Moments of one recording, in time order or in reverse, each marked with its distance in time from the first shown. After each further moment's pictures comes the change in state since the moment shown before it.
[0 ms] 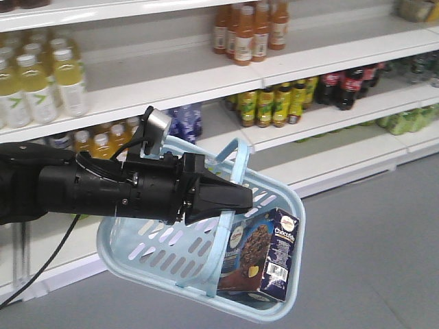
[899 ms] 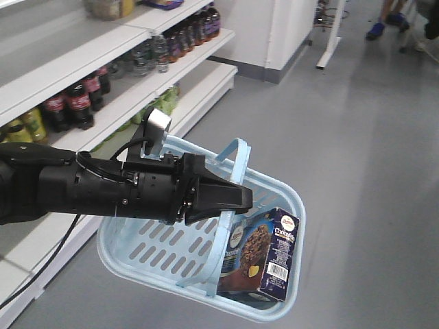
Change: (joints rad) left arm 0.000 0.000 0.000 -0.001 0.000 0.000; right arm 0.000 0.000 0.000 0.000 0.000 0.000
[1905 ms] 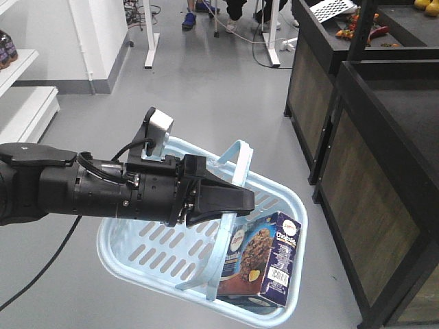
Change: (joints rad) left arm 0.000 0.000 0.000 0.000 0.007 0.000; right arm 0.000 0.000 0.000 0.000 0.000 0.000
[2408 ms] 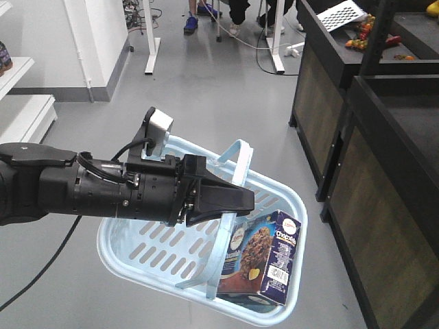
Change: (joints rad) left arm 0.000 0.000 0.000 0.000 0.000 0.000; right arm 0.000 0.000 0.000 0.000 0.000 0.000
